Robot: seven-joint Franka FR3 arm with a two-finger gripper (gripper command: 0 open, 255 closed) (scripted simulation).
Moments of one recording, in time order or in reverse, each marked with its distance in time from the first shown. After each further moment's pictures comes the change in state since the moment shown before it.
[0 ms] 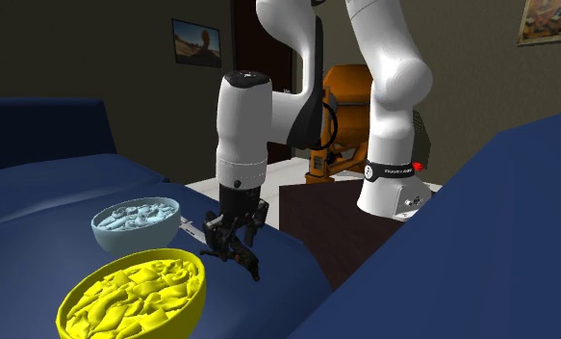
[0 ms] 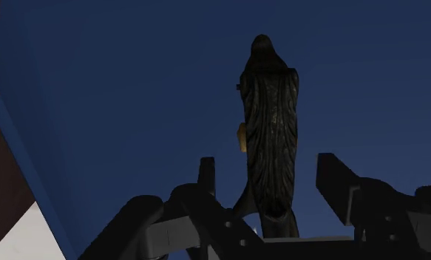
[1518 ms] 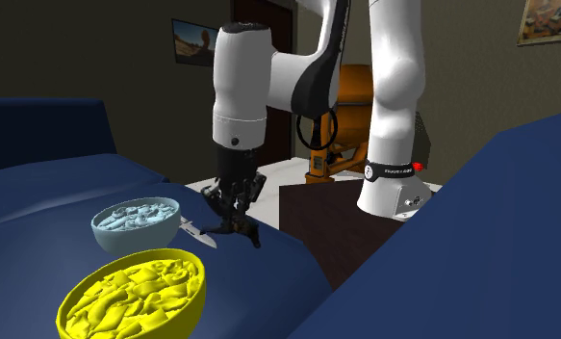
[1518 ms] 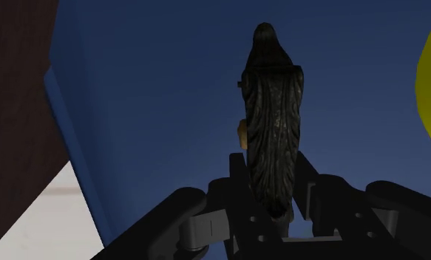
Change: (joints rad) arm -0.163 -0.247 0.216 -0.075 0.384 -0.023 -0.299
